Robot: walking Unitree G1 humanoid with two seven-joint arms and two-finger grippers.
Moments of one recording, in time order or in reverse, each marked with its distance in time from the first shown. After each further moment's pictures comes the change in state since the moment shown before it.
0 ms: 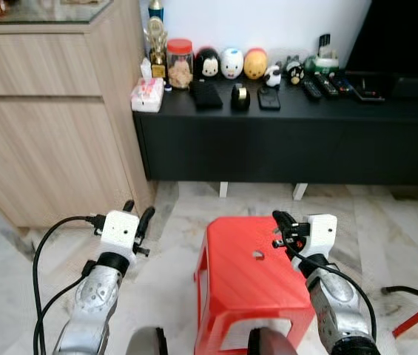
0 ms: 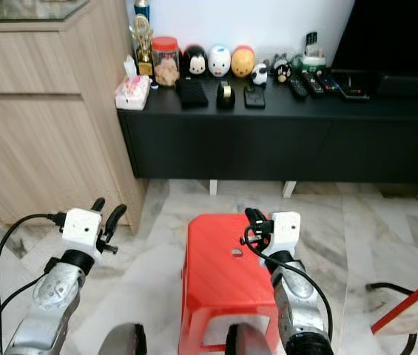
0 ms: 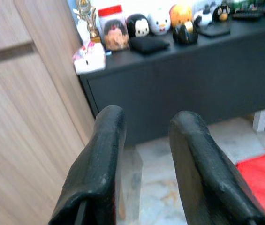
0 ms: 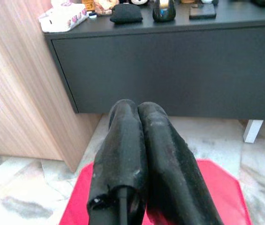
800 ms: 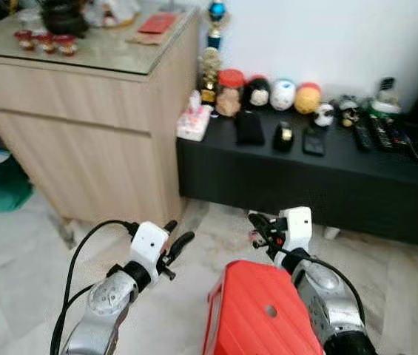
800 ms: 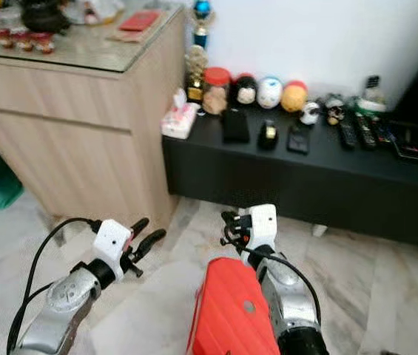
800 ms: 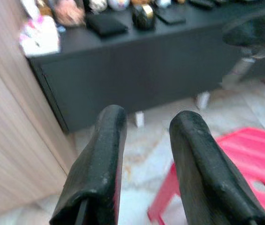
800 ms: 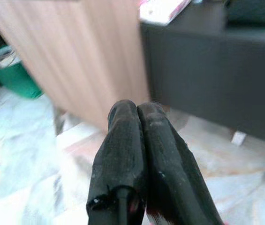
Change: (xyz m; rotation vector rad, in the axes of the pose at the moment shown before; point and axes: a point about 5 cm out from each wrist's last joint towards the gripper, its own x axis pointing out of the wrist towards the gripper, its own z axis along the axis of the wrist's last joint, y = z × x) left arm -0.013 -0.041 -0.012 -0.060 0.136 -0.493; right arm 0.012 0.036 0.002 0.048 0.180 0.155
